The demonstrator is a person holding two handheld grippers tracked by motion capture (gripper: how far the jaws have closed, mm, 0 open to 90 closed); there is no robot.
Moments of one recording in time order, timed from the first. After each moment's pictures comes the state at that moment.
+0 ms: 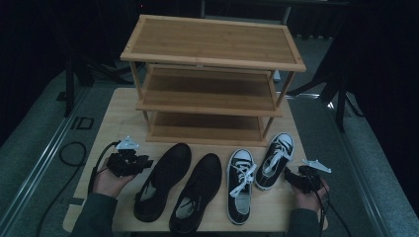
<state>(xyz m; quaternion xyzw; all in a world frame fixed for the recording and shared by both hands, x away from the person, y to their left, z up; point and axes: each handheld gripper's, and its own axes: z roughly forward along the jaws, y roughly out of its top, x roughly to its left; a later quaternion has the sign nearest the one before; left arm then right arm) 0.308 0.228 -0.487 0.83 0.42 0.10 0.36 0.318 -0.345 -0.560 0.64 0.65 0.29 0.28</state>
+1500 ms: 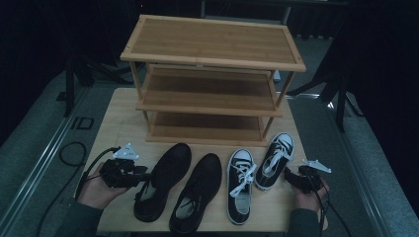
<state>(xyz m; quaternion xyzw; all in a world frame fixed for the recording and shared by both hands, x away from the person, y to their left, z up) 0.268 0.218 -0.448 0.87 0.36 0.07 0.32 0.318 -0.345 -0.560 0.64 0.65 0.29 0.28</state>
